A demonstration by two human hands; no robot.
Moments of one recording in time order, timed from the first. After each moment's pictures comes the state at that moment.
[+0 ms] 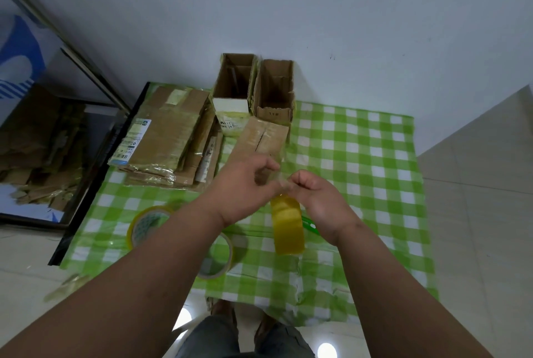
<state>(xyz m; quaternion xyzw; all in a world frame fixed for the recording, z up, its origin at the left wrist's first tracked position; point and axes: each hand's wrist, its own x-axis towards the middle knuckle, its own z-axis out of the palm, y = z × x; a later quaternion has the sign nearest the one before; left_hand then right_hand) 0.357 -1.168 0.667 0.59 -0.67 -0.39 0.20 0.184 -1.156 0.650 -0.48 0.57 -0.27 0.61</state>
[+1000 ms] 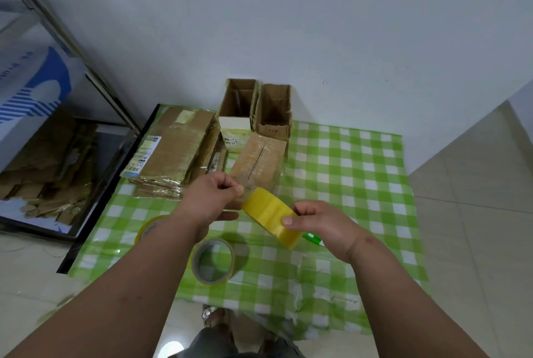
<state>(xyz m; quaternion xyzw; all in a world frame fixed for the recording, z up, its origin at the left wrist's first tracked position) 0.388 -1.144 0.679 0.69 -0.35 -0.55 0.32 0.164 -1.131 0.671 -0.52 0.52 -0.17 0.65</state>
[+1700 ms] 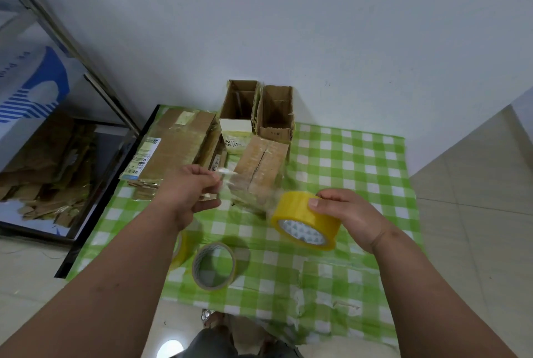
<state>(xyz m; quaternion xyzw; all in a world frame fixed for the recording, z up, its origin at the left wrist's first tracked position) 0.421 -1.169 0.678 0.70 -0.26 -0.55 0.37 0.141 -1.149 0.688 -0.49 0.57 -0.24 0.61</state>
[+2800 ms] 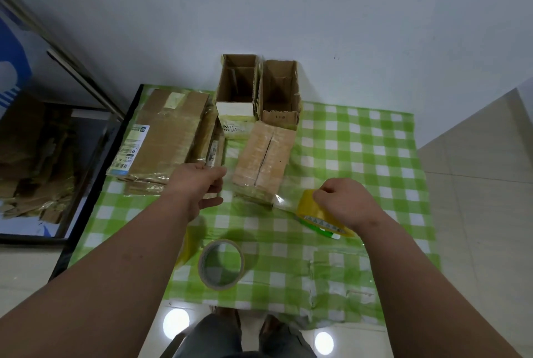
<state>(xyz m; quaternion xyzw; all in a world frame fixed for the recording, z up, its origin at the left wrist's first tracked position) 0.437 -1.202 0.626 0.74 -0.22 -0.57 0.30 0.169 -1.177 0.649 -0.58 0.72 -0.02 0.38</state>
